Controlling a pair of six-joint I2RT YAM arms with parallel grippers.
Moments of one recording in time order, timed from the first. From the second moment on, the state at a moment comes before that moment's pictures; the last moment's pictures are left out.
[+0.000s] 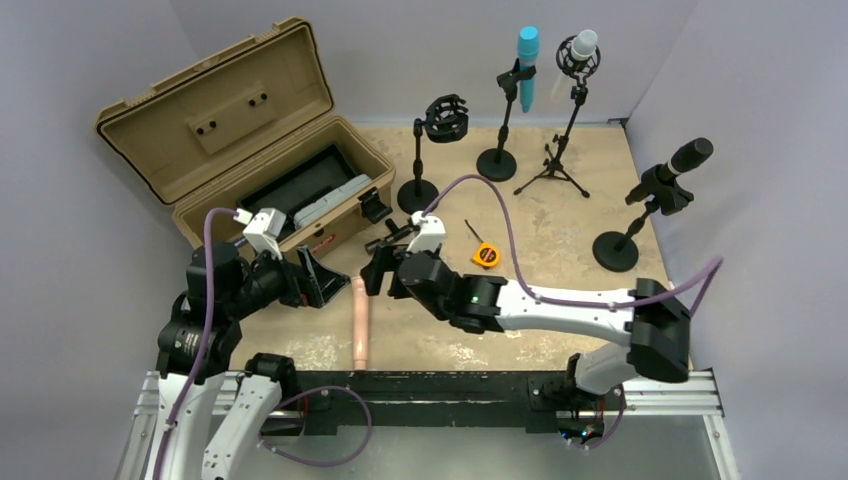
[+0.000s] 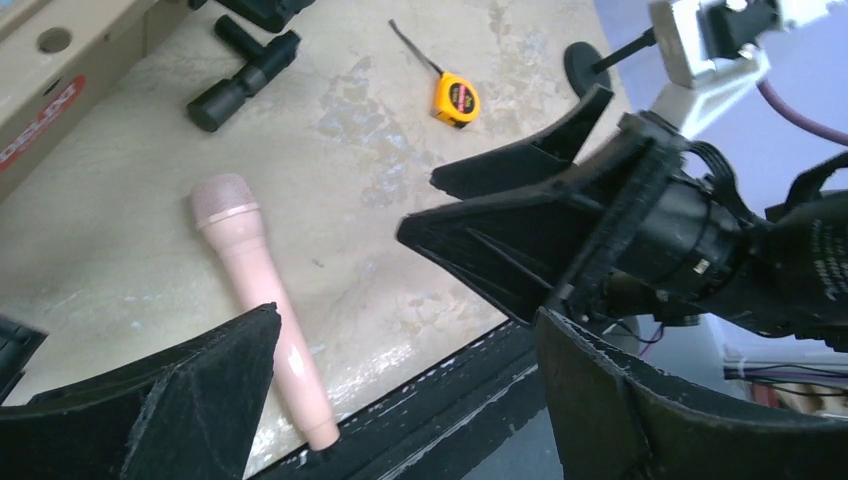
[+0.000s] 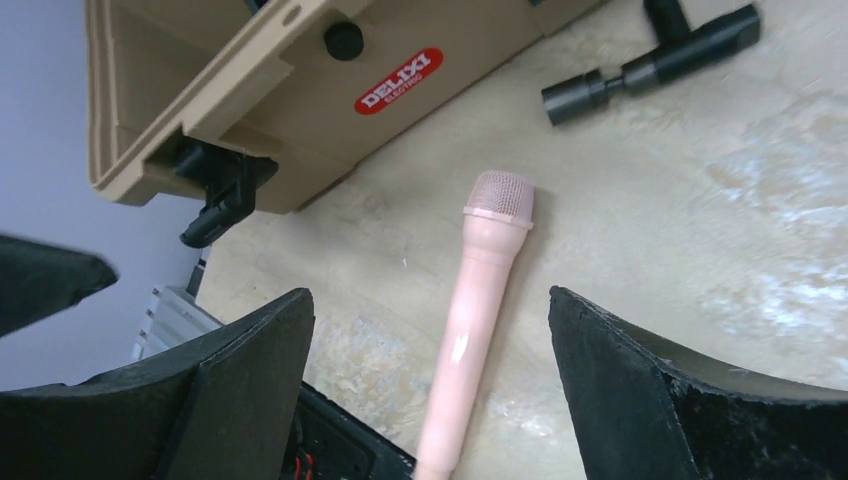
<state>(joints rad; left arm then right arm) -0.15 0.52 0.93 -0.89 0.51 -0.40 1.24 1.50 1.06 -0.04 0.53 0.89</state>
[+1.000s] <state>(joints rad) -0.25 1.83 1.57 0.05 0.69 -1.02 1.22 0.76 0.84 -0.24 0.69 0.92</state>
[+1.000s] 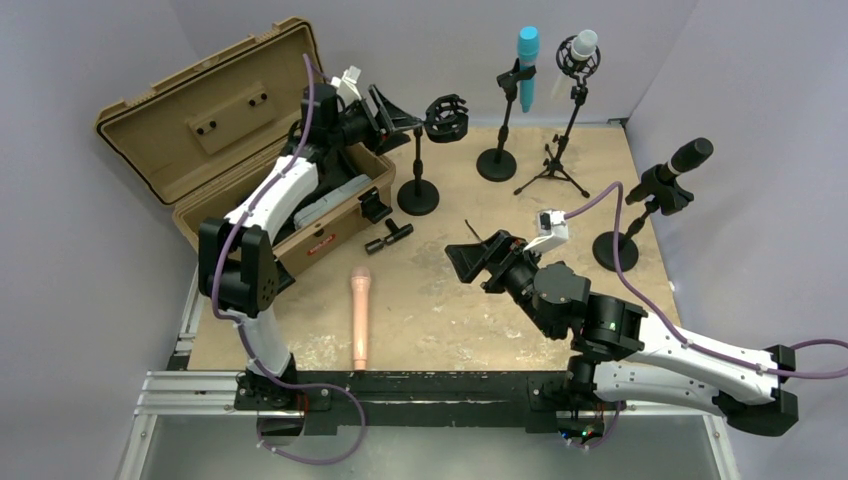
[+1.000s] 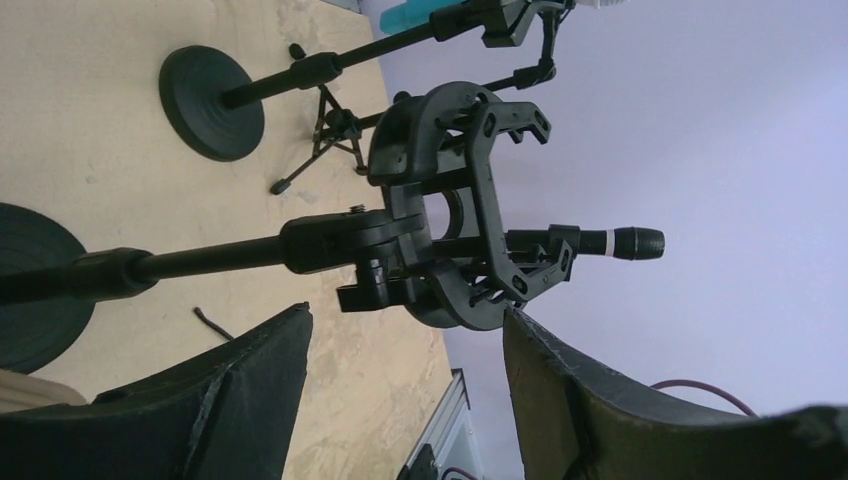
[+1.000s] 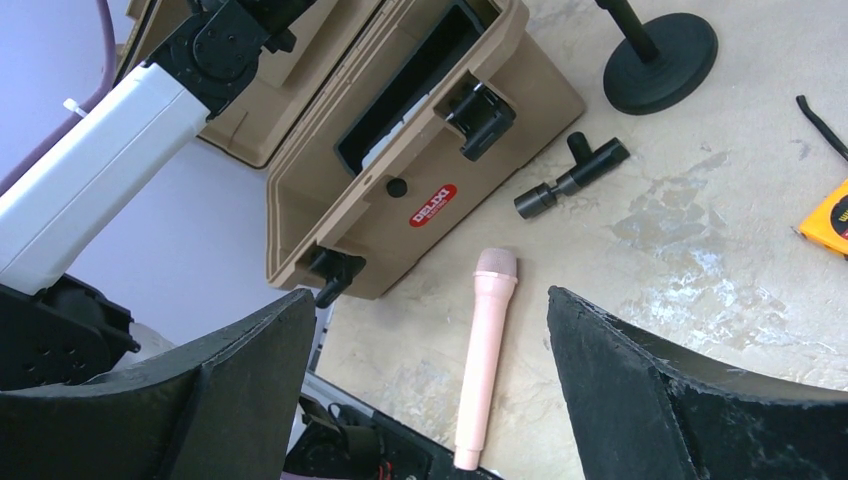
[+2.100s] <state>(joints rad) -0.26 1.95 1.73 -0.08 0.62 -0.99 1.22 0.77 0.84 -0.25 0.71 0.94</state>
